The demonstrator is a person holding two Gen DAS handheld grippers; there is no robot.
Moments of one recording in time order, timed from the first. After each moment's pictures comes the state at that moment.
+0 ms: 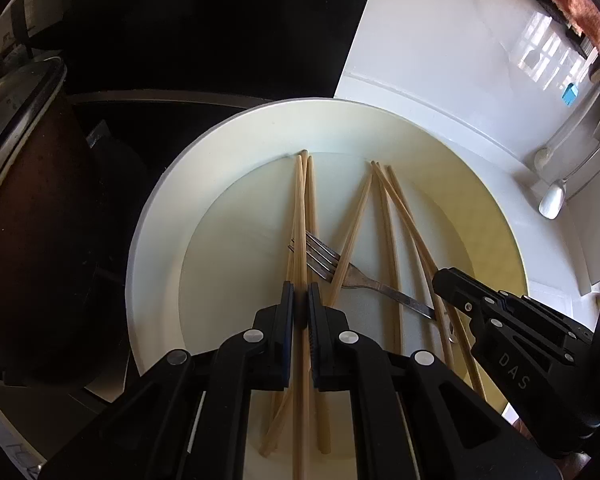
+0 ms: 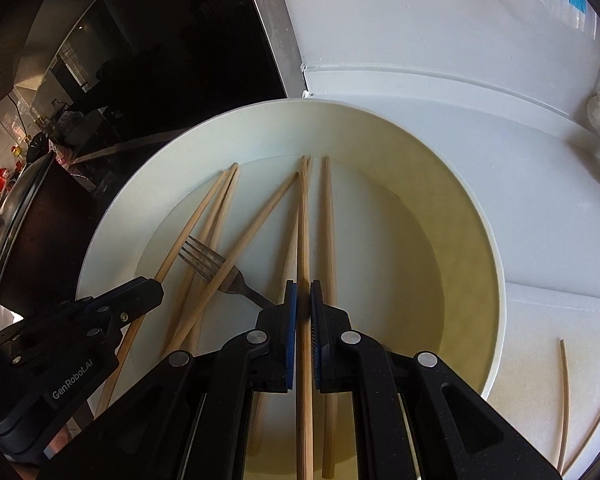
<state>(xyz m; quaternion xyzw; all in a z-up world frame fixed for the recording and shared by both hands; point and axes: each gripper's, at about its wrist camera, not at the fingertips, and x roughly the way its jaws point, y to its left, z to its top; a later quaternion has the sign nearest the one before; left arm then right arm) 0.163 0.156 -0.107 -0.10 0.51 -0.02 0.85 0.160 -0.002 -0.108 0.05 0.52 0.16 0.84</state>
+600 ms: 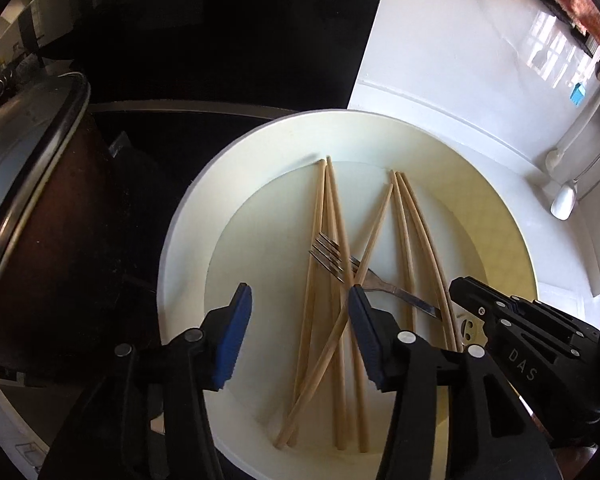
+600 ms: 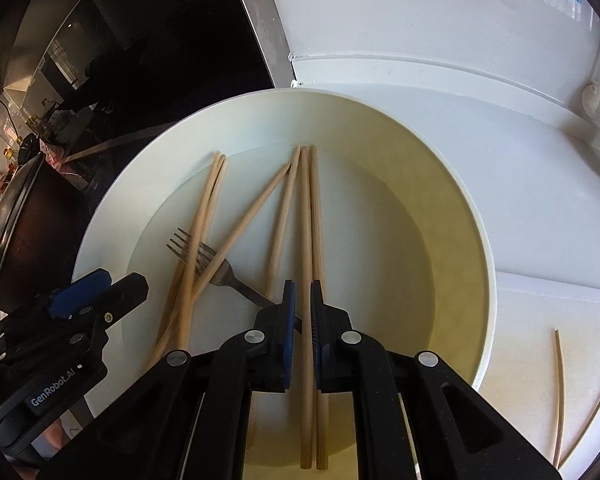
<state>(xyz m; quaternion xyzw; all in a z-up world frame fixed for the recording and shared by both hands) 0.159 0.163 -0.096 -0.08 0.50 0.01 0.86 0.157 -0.009 -0.103 0.05 0.53 0.14 0.83</state>
